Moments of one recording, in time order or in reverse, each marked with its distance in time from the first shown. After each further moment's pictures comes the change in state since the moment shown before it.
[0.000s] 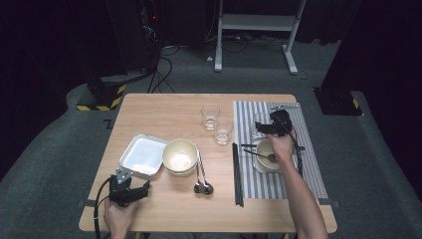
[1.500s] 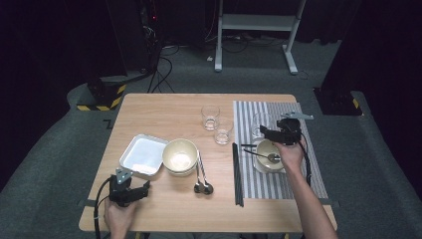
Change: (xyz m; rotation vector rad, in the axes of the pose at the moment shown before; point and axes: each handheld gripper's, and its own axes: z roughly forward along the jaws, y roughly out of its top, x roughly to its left) left arm 0.000 0.000 0.000 0.000 -0.003 0.000; right arm 0.004 -0.020 -0.053 -0.144 0.092 -0.014
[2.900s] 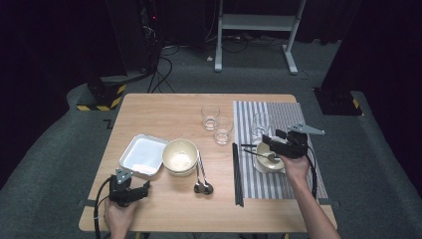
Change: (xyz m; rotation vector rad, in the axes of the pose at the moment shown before) left arm 0.000 0.000 0.000 -0.001 0.001 0.000; right arm 0.010 -0.027 -0.039 -0.080 0.133 0.003
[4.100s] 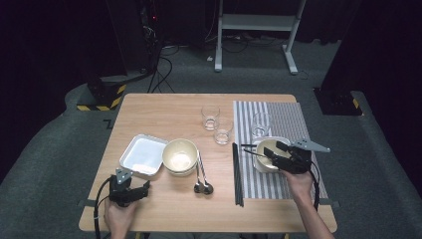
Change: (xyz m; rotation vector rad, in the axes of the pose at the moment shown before) left arm 0.000 0.000 0.000 0.000 0.001 0.000; right arm 0.012 -0.034 -0.025 -0.045 0.044 -0.015
